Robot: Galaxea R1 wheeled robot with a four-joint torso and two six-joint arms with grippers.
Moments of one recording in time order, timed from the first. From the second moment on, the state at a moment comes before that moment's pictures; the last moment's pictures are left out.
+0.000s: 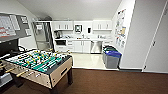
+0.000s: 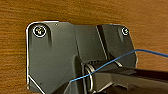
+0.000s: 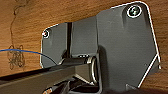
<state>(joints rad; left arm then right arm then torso) 1.49 2.85 -2.41 -0.02 -0.02 0.07 -1.57 2.85 -2.39 0.18 0.10 -0.09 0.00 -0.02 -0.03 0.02</state>
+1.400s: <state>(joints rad) 1.47 2.86 -2.41 -0.02 -0.02 0.07 -1.56 2.85 -2.39 0.18 0.10 -0.09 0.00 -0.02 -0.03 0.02</state>
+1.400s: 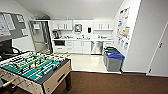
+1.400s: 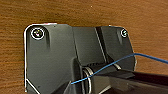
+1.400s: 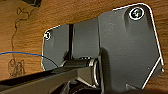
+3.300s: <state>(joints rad) 1.48 2.86 -2.41 -0.02 -0.02 0.07 -1.56 2.85 -2.39 0.18 0.10 -0.09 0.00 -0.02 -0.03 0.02</state>
